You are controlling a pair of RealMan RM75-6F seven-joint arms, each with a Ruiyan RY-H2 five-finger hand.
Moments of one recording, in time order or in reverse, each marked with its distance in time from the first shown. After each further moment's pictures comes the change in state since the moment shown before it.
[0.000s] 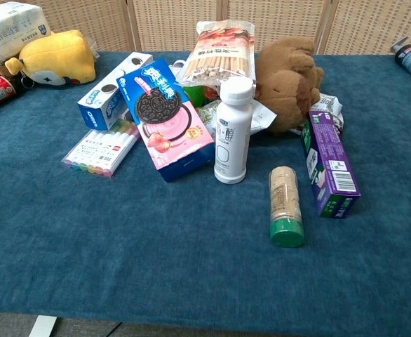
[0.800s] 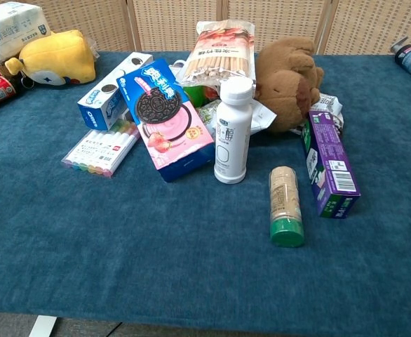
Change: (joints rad) left arm 0.006 -0.002 -0.003 -0.006 -0.011 0.009 0.022; right arm 0.027 -0.087 0.036 -0.086 0.026 -0.025 -0.210
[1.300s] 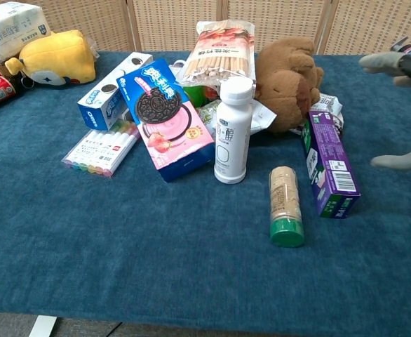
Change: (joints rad) left arm -0.003 -0.013 -0.010 0.002 -0.054 -0.017 0.042; right arm 0.105 -0.223 0.086 0.006 0.095 -0.100 -0.199
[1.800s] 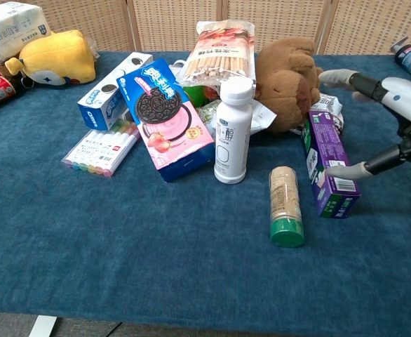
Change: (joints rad) left arm 0.003 -0.011 -0.014 -0.001 -0.055 -0.005 0.040; right arm 0.035 -0.158 0.015 0.057 0.050 -0.010 -0.075
